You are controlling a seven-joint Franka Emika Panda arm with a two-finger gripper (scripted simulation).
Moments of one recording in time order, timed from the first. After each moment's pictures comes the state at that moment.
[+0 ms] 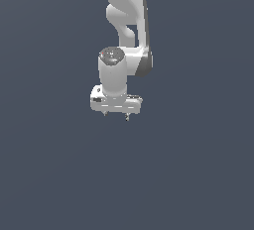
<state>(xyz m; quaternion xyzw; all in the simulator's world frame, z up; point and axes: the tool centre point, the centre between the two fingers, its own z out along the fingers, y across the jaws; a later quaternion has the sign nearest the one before) -0.015 -0.046 0.127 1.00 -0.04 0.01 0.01</state>
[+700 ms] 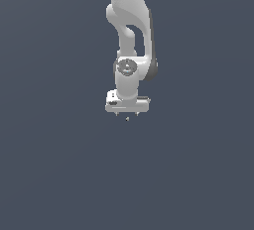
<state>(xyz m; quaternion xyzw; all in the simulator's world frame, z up) -0.062 0.000 0.061 1.00 0.00 0.00 0.00</state>
